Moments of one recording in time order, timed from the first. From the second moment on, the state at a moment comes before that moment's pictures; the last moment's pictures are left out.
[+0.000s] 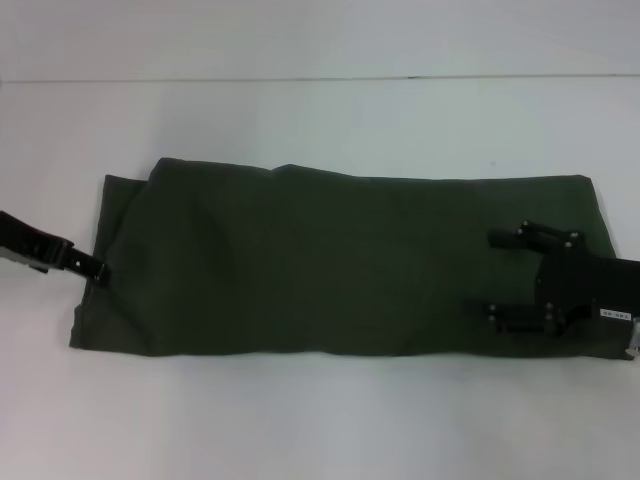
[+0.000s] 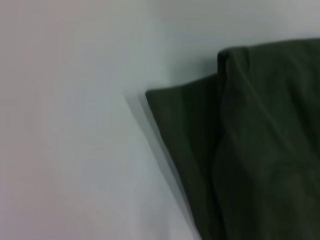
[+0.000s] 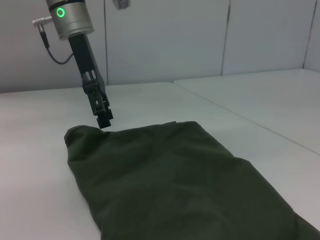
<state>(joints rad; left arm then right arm) -0.76 -1.98 0.75 0.82 2.84 1.43 -2.41 0.42 2.09 -0.65 -0.63 -2.02 -1.49 0.99</state>
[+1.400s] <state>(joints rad) -0.81 -2.00 0.75 0.72 2.85 1.31 -2.40 0.43 2.09 -0.69 -0.63 -2.02 -1.51 0.97</state>
